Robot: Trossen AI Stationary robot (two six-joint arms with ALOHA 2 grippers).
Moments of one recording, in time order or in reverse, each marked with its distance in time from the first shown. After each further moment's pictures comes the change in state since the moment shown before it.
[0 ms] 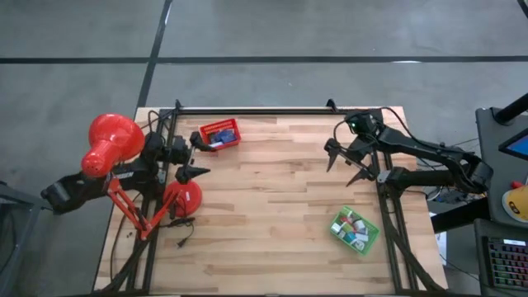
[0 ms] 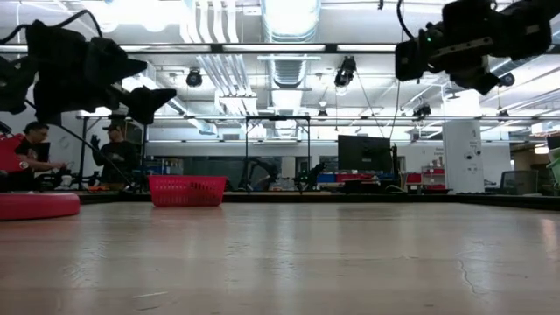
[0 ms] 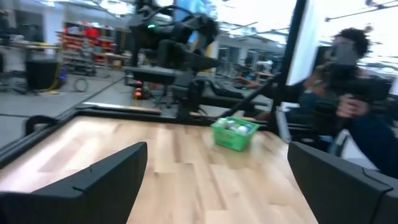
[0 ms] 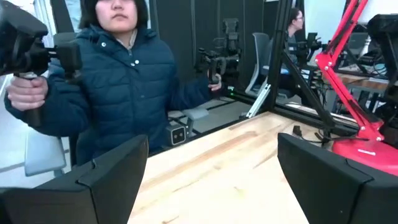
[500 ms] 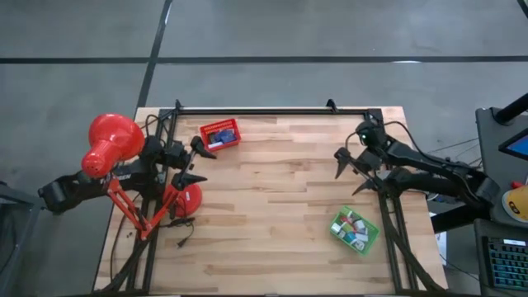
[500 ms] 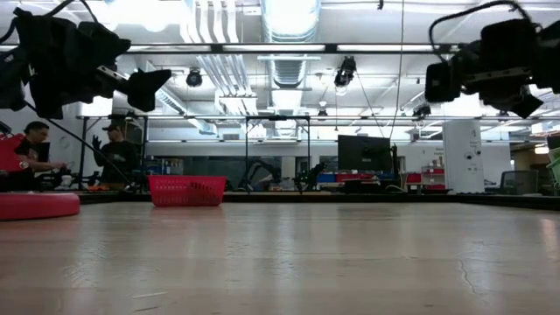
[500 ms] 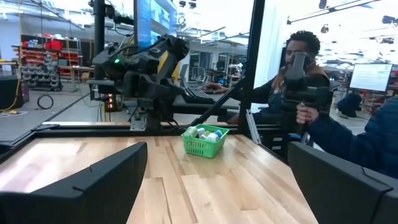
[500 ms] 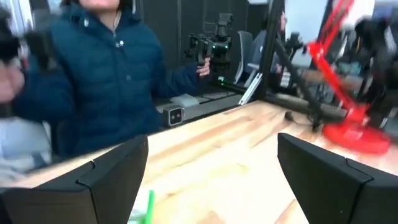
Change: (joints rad) left arm -0.131 -0.081 0.000 -0.012 0.002 0.000; right arm -0.085 -0.184 -0.271 0.046 -0.002 -0.097
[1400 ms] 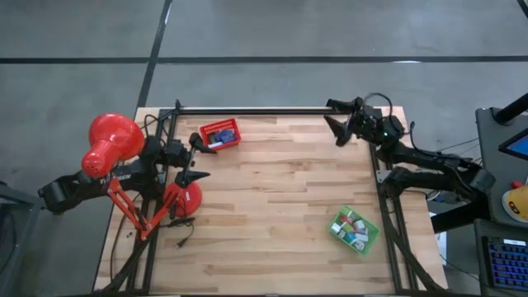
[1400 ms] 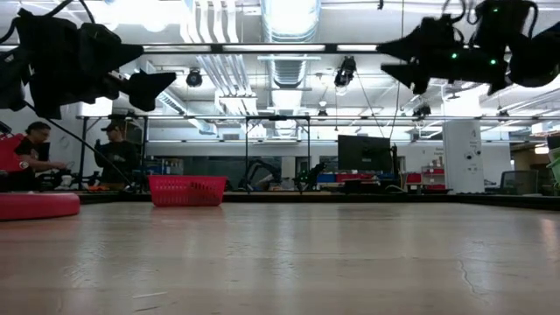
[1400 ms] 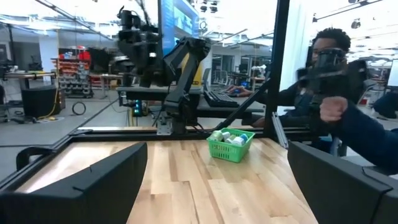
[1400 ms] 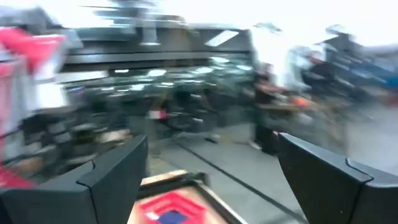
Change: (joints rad) left arm 0.001 0.001 0.000 0.000 -0.104 0.056; right arm -0.034 0.124 -0.022 1.225 1.205 1.068
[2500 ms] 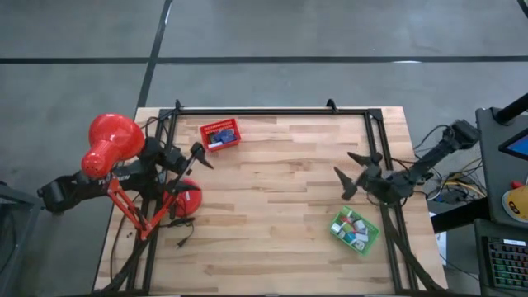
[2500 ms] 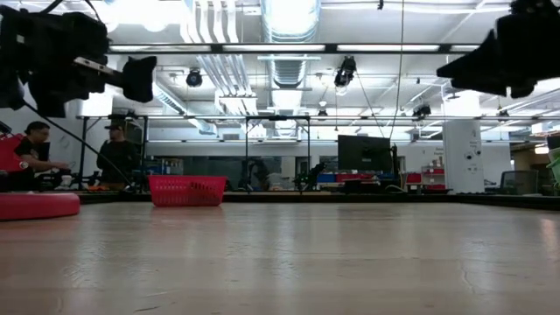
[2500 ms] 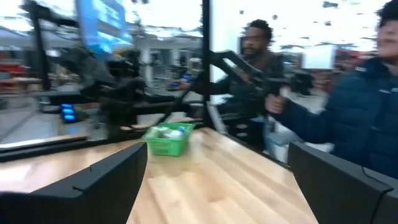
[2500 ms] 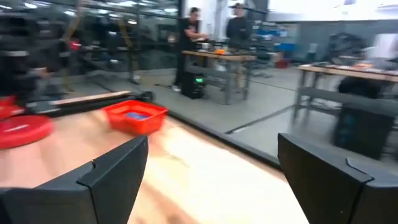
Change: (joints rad) left arm -0.036 -0.029 0.000 -0.019 0.270 0.019; right arm 1.427 -0.330 -0.226 -0.347 1.750 -0.354
